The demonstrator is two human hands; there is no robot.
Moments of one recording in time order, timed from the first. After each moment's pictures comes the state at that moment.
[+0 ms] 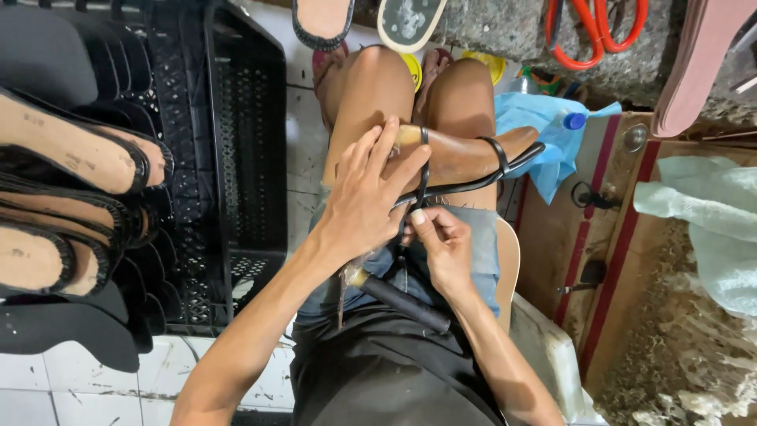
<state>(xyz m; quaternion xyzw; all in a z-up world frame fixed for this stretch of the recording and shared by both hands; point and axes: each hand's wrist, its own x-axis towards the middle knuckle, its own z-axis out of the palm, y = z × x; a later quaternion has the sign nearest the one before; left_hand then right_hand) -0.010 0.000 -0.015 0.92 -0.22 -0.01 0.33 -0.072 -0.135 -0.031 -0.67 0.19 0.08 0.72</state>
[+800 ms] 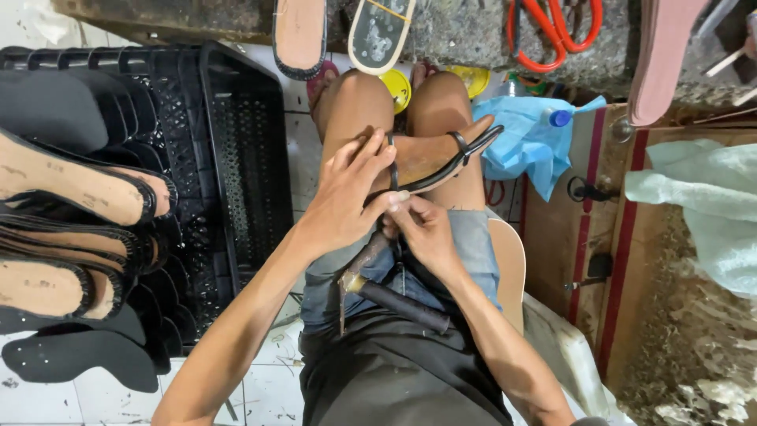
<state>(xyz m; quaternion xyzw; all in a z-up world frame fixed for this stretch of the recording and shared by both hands) 0.010 0.013 -0.014 0.88 -0.23 -0.16 0.39 -0.048 -0.134 -0.035 -0.62 0.19 0.12 0.75</state>
